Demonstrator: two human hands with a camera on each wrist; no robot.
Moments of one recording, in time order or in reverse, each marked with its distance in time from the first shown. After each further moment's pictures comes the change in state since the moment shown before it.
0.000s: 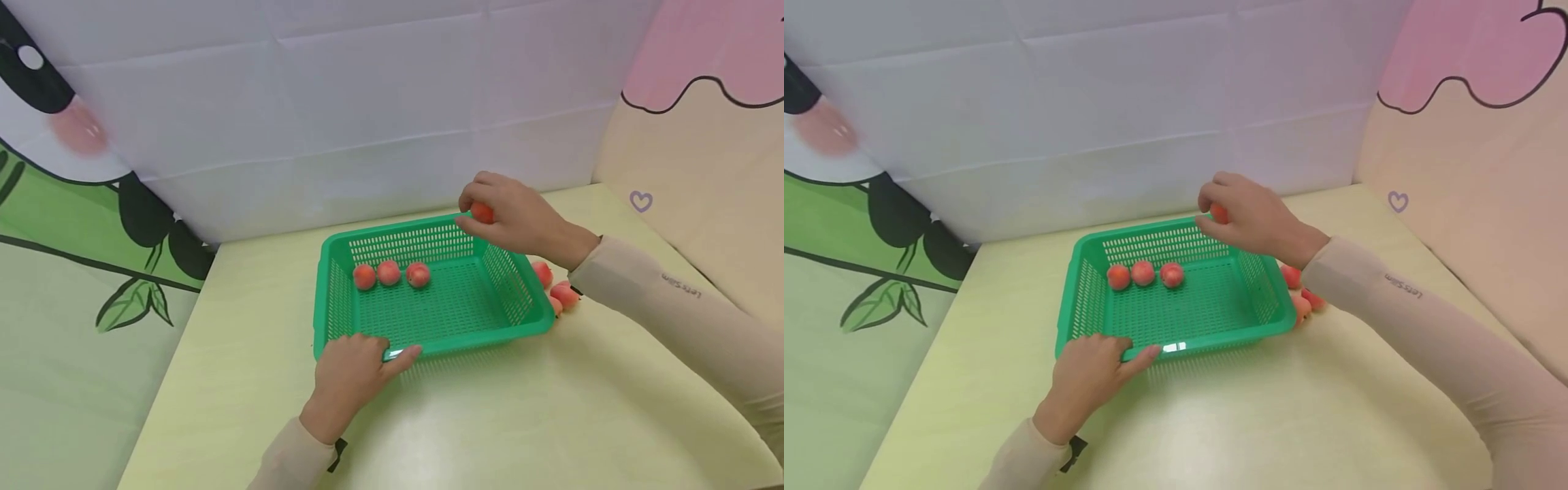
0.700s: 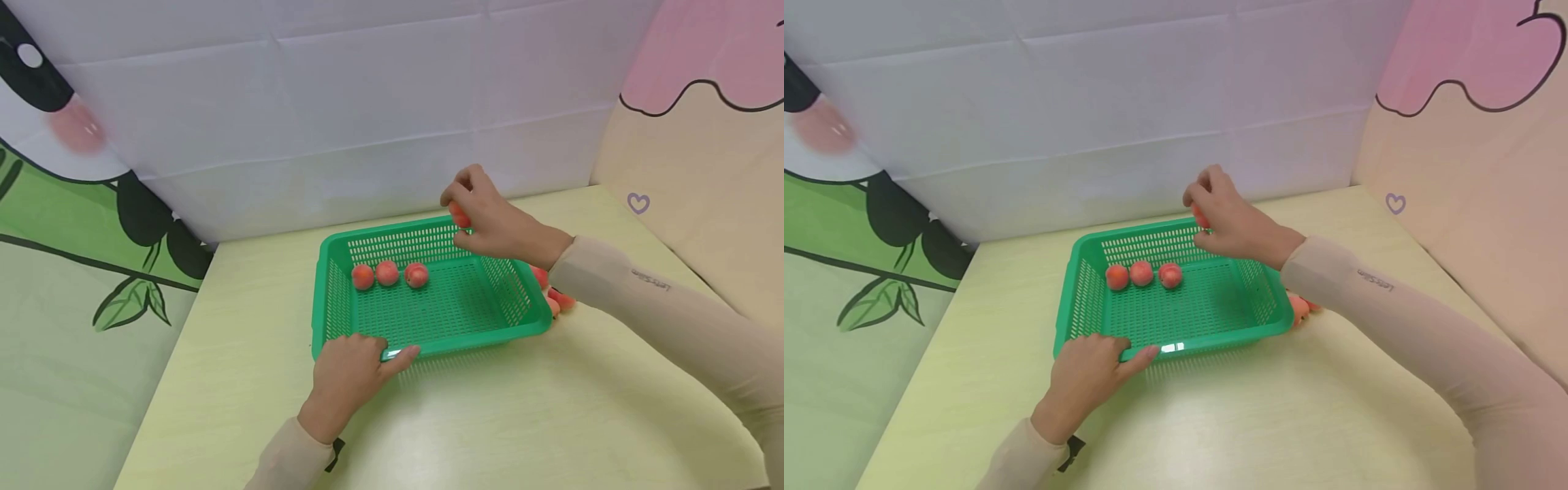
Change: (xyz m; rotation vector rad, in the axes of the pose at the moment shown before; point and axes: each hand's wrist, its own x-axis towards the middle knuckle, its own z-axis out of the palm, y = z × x) left_hand 0.000 0.001 0.001 -0.005 0.012 0.000; right_hand 0.012 -0.001 0.016 0.125 -0.120 0.045
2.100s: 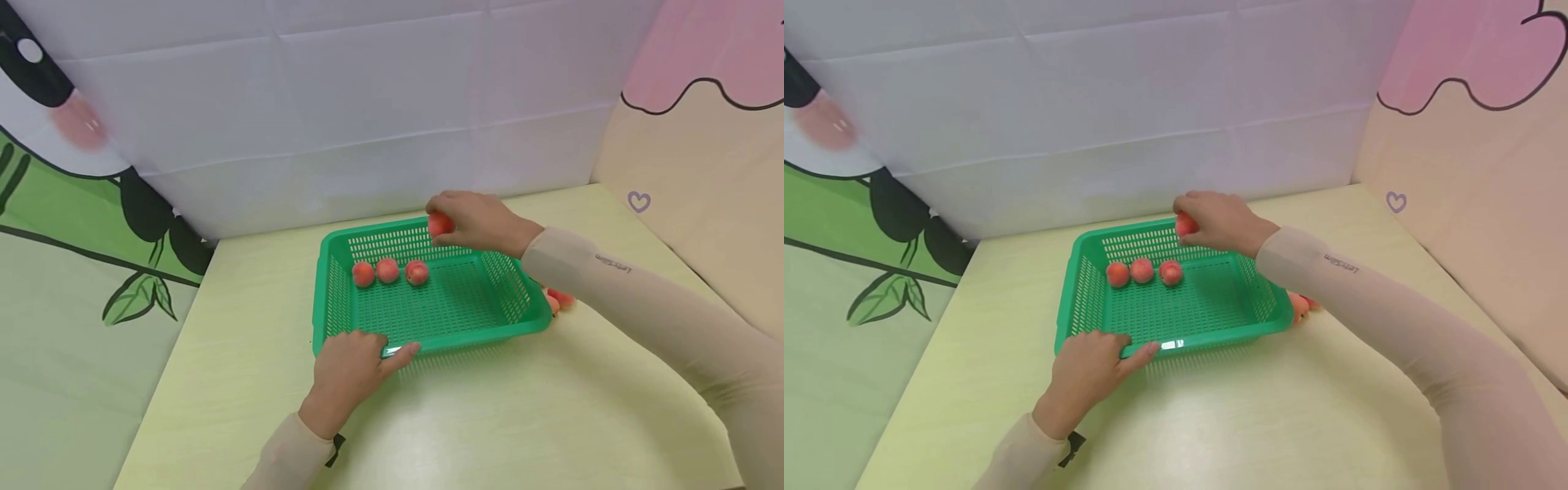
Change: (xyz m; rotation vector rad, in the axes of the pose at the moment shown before) left_hand 0.000 0.000 -0.002 0.003 -0.011 0.007; right_hand 0.026 0.007 0.017 -0.201 -0.173 0.073
